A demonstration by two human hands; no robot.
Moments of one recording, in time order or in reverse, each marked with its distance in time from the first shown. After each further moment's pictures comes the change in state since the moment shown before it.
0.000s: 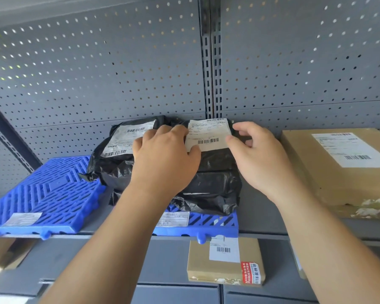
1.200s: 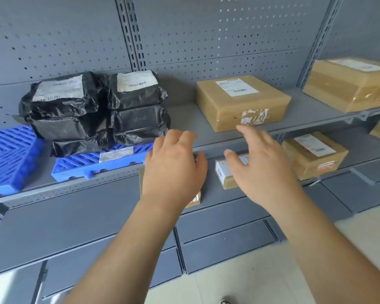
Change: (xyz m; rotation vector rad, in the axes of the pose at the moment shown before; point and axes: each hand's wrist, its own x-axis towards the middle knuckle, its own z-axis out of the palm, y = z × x) left_hand -0.198 0.052 0.016 -0.312 -0.124 0.344; right_hand -0.246 0.019 -0.089 -0.549 0.194 0.171
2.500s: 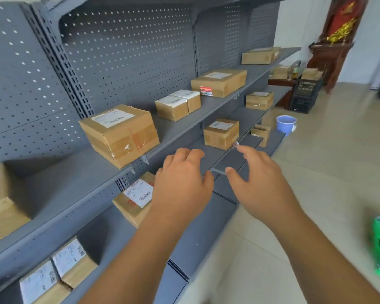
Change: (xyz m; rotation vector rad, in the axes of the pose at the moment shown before) left_hand 0.061 0.557 0.274 -0.194 -0.291 0.572; right_hand 0.003 0.489 -0.312 -0.036 0.362 0.531
